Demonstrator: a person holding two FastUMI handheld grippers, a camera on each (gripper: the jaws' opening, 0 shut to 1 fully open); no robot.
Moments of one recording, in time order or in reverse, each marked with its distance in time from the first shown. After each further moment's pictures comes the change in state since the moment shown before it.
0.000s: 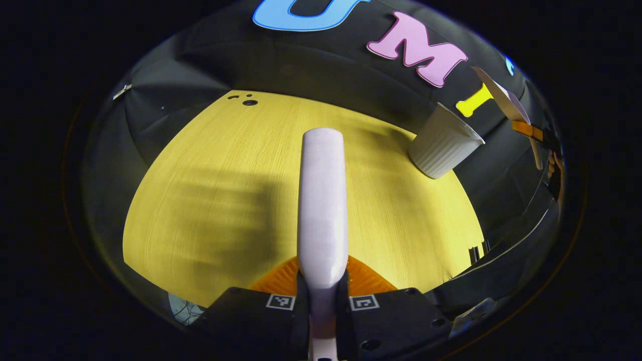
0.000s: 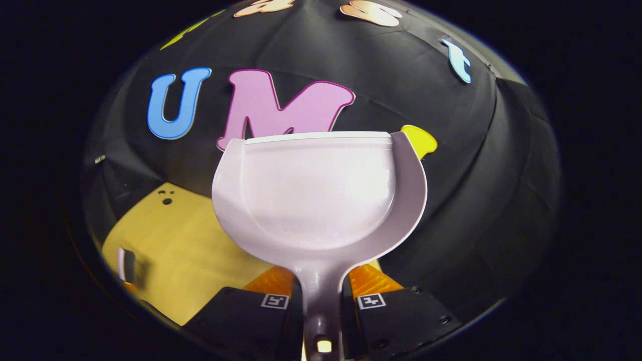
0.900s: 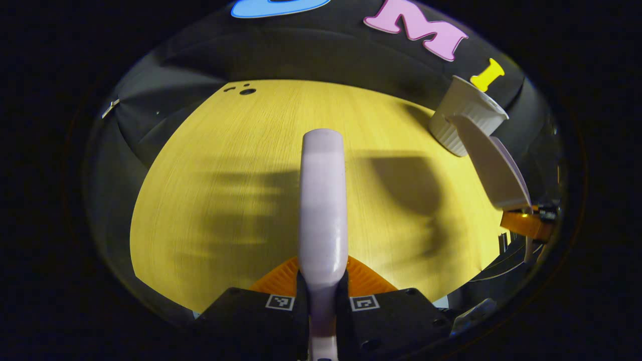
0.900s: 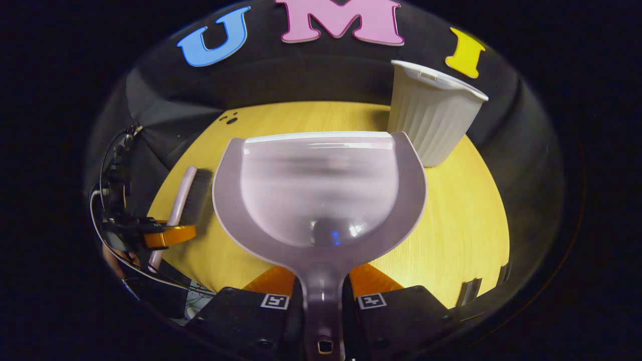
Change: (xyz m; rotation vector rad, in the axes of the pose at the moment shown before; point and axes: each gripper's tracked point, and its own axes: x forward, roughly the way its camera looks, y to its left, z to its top) left arm 0.062 0.021 -0.008 0.059 0.153 0.154; right arm 0.001 -0.001 -0.019 0.103 0.557 0.306
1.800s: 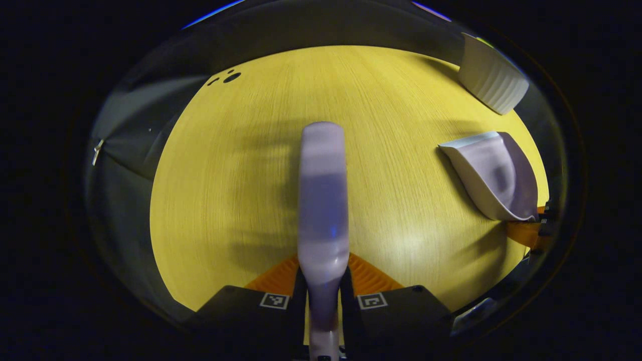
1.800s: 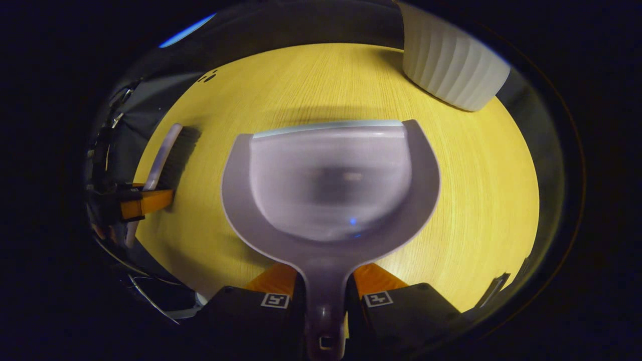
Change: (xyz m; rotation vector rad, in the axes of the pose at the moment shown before) left arm 0.032 -0.005 -0.003 0.143 0.205 0.196; right arm -0.028 0.026 0.041 0.035 0.255 0.044
